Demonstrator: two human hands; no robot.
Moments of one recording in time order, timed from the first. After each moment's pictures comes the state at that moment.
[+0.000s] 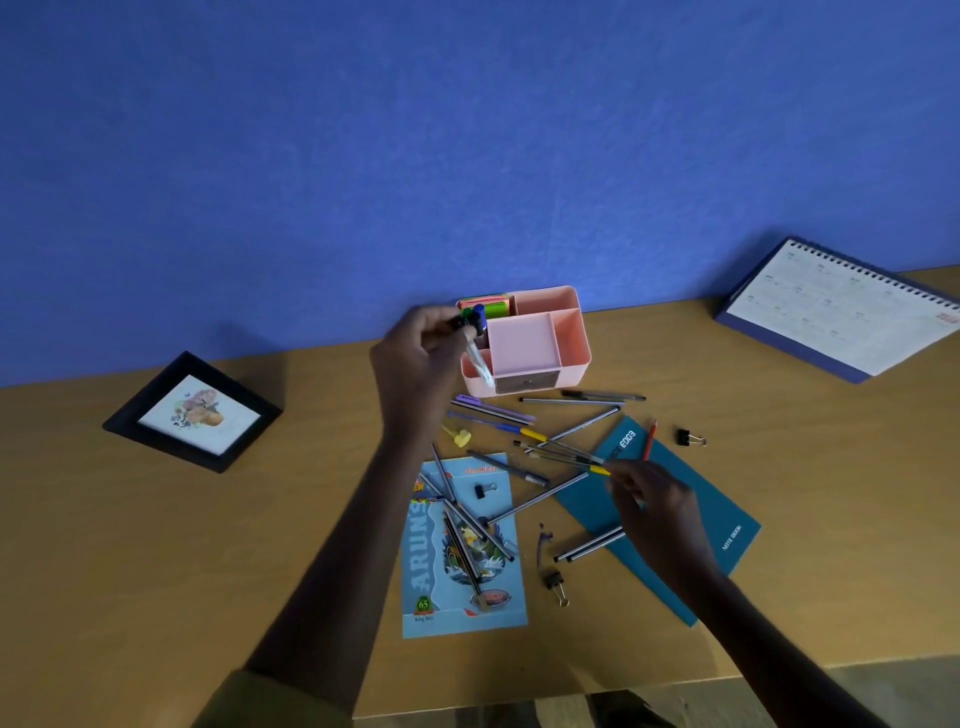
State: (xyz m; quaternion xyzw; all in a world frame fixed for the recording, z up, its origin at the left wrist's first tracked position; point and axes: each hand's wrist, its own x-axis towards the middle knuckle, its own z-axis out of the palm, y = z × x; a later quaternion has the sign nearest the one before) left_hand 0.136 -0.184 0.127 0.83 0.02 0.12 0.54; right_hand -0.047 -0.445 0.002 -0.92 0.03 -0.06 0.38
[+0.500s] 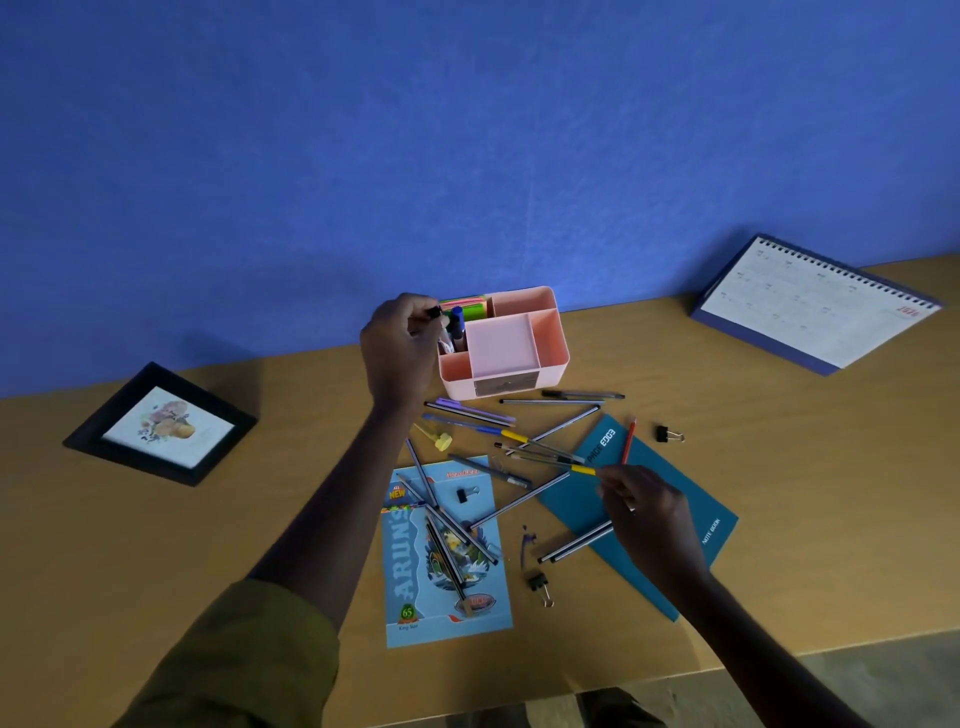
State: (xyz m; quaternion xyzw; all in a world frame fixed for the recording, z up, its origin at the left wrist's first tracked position) left_hand 0.186 -0.186 0.077 0.88 -0.03 0.17 0.44; right_hand -0.057 -0.453 0.004 -0.92 0.05 -0.07 0.38
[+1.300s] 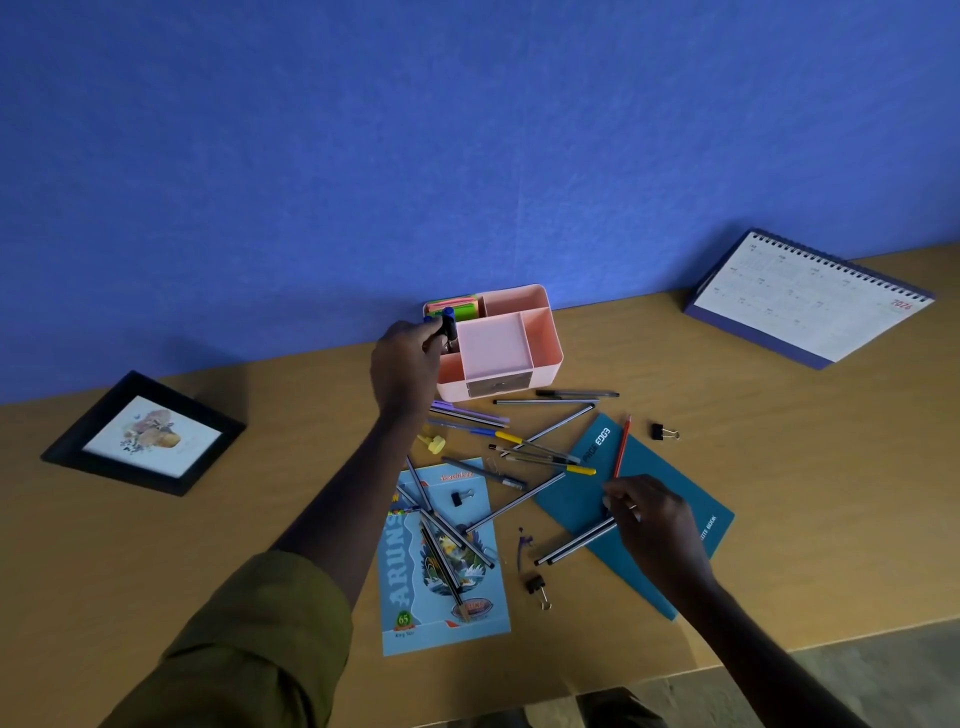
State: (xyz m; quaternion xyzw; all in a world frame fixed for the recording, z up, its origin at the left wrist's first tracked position) left_hand 0.199 -0.191 0.021 0.95 -0.06 0.12 0.29; right_hand -0.067 -0.468 -0.025 -0.94 0.09 -0.02 0.34
